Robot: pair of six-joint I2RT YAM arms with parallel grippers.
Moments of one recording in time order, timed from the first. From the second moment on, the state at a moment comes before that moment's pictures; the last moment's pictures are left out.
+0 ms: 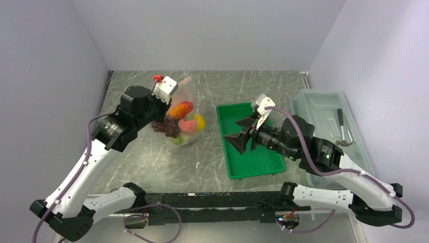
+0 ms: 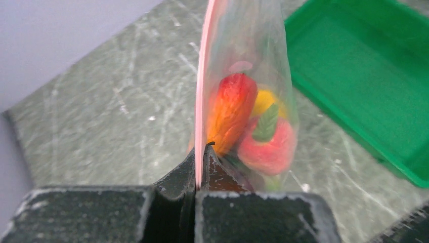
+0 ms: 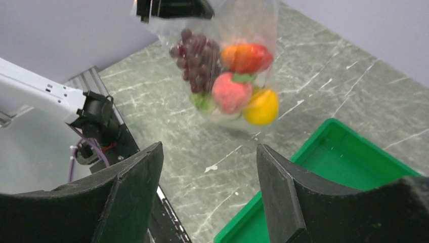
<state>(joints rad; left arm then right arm) -0.55 1.00 1.29 -0.69 -0.01 0.14 1.11 0.83 1.24 -0.54 0.14 0.13</state>
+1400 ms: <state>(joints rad) -0.68 1.32 1.03 -0.35 -0.25 0.09 1.10 0.70 1.00 -0.46 0.07 0.20</state>
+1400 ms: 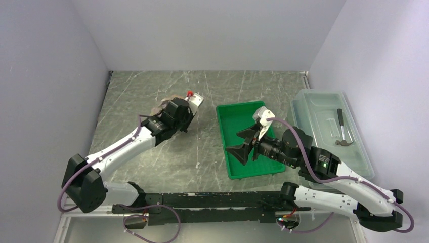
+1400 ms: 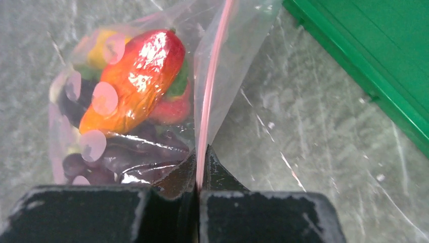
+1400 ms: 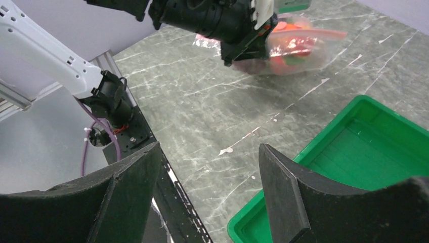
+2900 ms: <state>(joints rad) -0.78 0.83 0.95 -0.61 -0.10 -0.20 1.04 0.81 0.93 -0.43 0.18 0.34</state>
